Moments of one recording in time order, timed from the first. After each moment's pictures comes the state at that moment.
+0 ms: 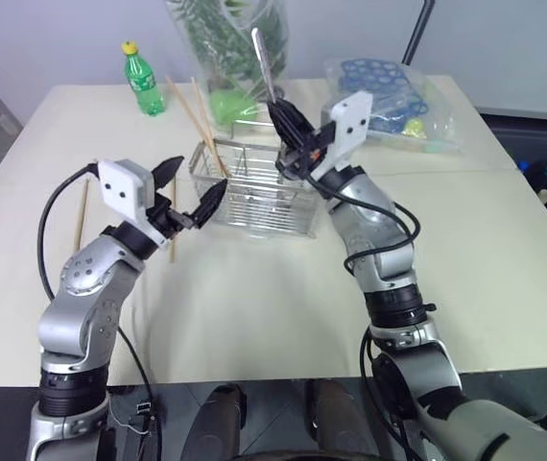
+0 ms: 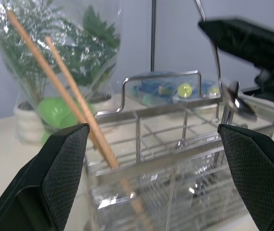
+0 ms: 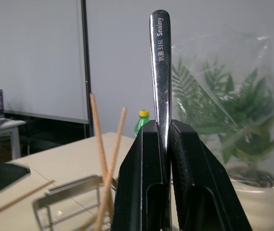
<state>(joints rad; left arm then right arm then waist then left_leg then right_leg) -0.29 0.40 0.16 -0.41 -0.50 0.40 -0.43 -0.73 -0.05 0.05 0.11 0.24 0.08 0.38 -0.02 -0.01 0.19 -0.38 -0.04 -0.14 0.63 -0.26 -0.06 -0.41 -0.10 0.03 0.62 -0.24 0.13</state>
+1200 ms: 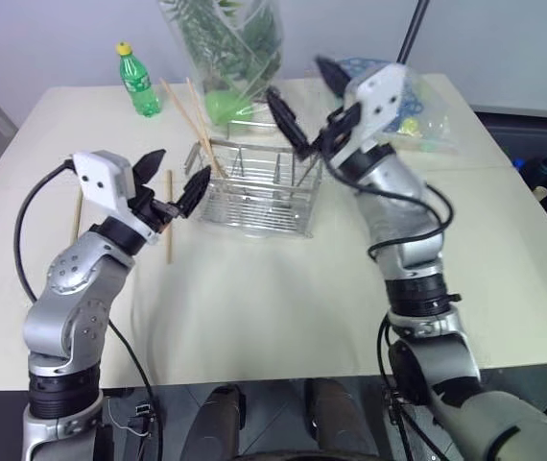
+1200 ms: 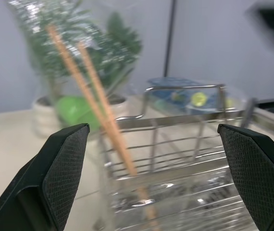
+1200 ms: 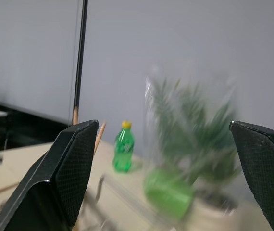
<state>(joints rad) -0.28 0.42 0.25 -0.45 -0.60 0.50 -0.31 -0.79 -0.19 0.01 -0.04 0.26 0.15 0.44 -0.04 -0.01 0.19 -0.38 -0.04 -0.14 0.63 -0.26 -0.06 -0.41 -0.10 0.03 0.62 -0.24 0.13</state>
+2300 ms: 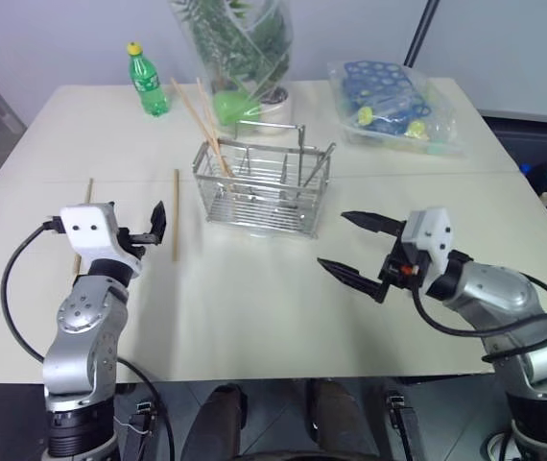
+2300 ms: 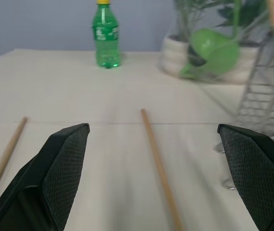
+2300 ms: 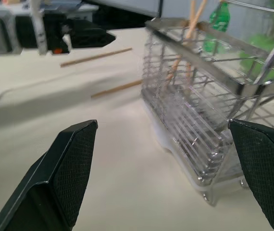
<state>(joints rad) -0.09 0.27 0.26 -0.40 -0.31 0.43 -0.05 -0.12 -0.65 -0.08 -0.51 0.48 0.36 0.84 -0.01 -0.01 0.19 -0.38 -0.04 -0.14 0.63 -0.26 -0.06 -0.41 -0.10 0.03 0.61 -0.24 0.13</state>
